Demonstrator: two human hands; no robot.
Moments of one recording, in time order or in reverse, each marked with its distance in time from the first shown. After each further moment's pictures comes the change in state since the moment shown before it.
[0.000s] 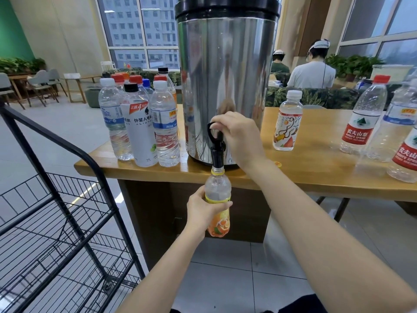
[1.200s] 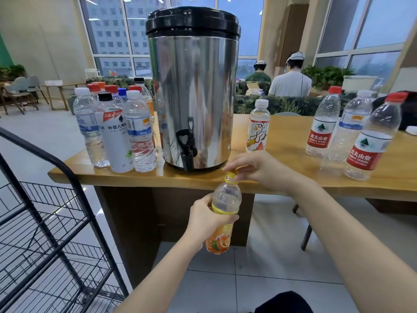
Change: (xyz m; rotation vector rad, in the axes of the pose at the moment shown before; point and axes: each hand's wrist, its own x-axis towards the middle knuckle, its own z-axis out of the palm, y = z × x) left_hand -0.046 0.028 0.046 0.097 -0.242 0.113; right_hand -0.058 0.043 -0.115 0.399 -0.721 0.283
